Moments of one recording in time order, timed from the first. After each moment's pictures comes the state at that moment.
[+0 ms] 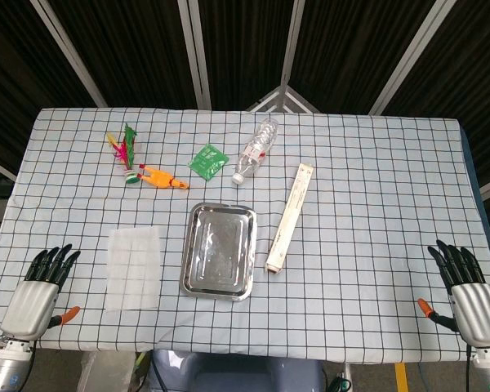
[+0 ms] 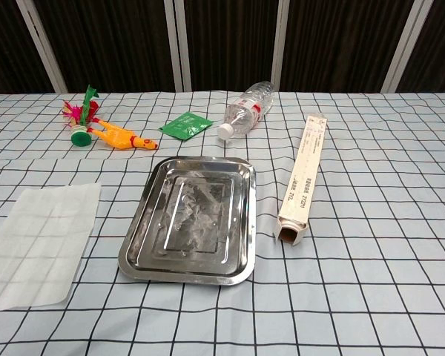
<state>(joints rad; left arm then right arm) -0.06 -1.25 0.05 -1.65 1.63 1.49 0.26 0.04 -1.12 0.00 -1.52 -1.65 1.58 0.13</state>
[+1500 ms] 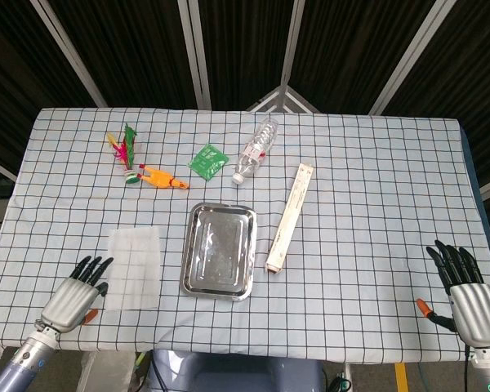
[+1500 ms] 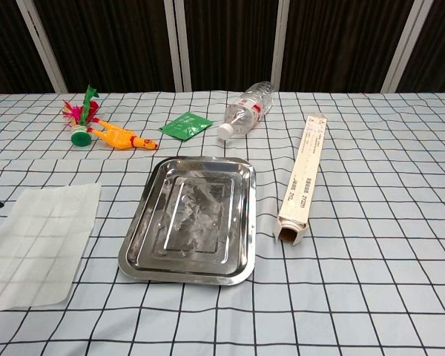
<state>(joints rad) -0.21 -1.34 0.10 -1.44 1.67 1.22 0.31 0.04 -1.13 0.00 -1.53 -1.65 1.58 0.12</state>
